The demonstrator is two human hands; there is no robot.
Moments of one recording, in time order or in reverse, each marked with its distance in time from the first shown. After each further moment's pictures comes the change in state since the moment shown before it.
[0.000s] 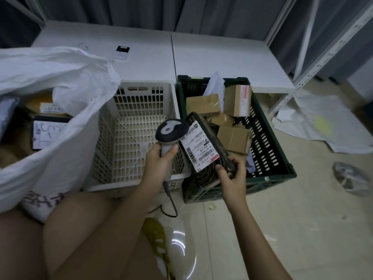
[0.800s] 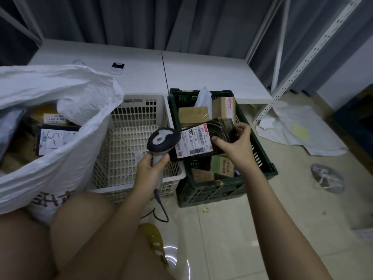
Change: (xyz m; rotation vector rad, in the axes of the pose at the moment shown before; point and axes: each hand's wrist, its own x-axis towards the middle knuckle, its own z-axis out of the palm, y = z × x) left_hand -0.031 0.008 -0.029 0.040 -0.042 0.034; right_hand 0.047 -0.090 -0.028 -0.109 -0.087 -0.004
